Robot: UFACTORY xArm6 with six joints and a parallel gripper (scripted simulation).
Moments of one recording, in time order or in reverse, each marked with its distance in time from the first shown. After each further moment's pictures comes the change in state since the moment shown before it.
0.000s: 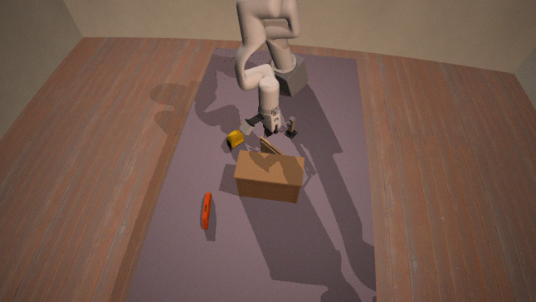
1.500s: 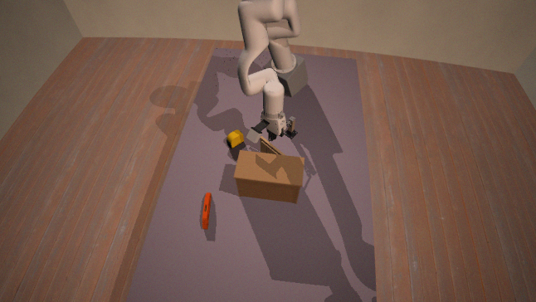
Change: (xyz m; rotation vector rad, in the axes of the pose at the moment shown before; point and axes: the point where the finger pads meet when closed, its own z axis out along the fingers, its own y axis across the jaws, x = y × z) arm -0.002 -0.025 0.003 0.000 -0.002 -0.212
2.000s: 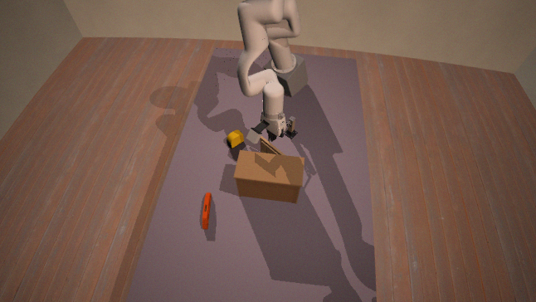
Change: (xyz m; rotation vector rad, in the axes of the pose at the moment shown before) arm 0.001 0.000 0.003 0.000 0.000 0.000
